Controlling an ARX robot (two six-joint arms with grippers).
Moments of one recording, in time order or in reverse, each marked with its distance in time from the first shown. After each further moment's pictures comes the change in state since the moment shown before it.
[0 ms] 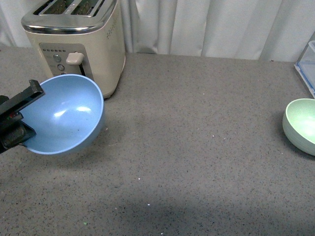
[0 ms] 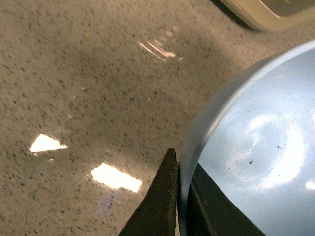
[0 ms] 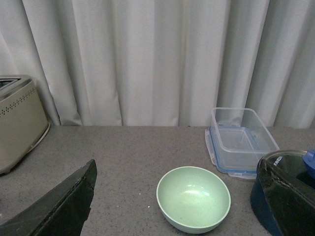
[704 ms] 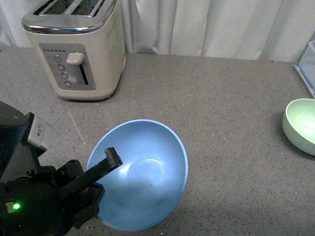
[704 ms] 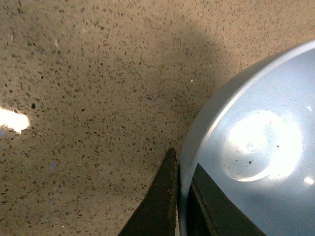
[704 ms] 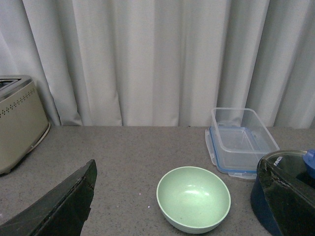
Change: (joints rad) left arm -0.440 -0.029 -0.182 0.172 -0.032 -0.339; right arm 0.000 0.000 0.000 0.000 0.000 0.000
